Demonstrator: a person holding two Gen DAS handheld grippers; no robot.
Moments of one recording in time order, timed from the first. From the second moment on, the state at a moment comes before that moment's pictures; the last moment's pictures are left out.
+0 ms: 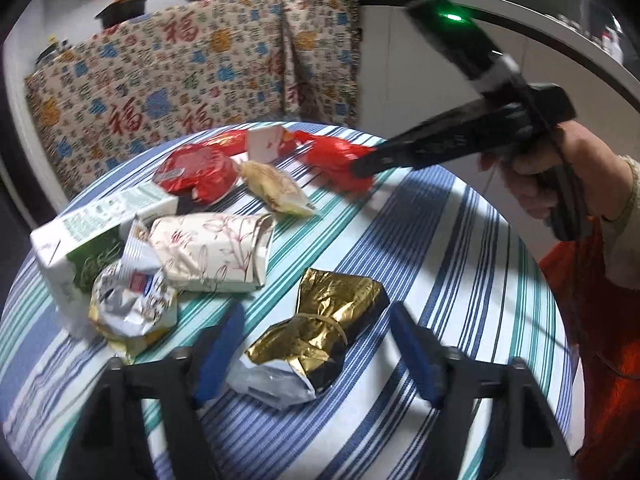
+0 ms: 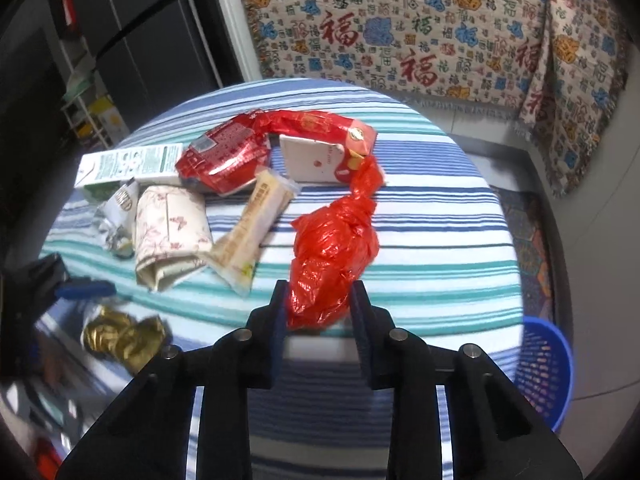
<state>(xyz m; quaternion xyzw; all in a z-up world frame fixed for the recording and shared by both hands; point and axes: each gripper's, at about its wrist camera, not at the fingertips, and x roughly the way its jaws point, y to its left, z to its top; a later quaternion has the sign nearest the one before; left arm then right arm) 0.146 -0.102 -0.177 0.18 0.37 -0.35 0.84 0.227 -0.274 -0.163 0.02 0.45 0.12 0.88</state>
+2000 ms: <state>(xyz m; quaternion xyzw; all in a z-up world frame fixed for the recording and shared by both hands) 0.149 -0.239 -0.121 0.07 0.41 -0.32 0.85 0.191 -0.415 -0.131 0.10 0.44 0.06 0.89</state>
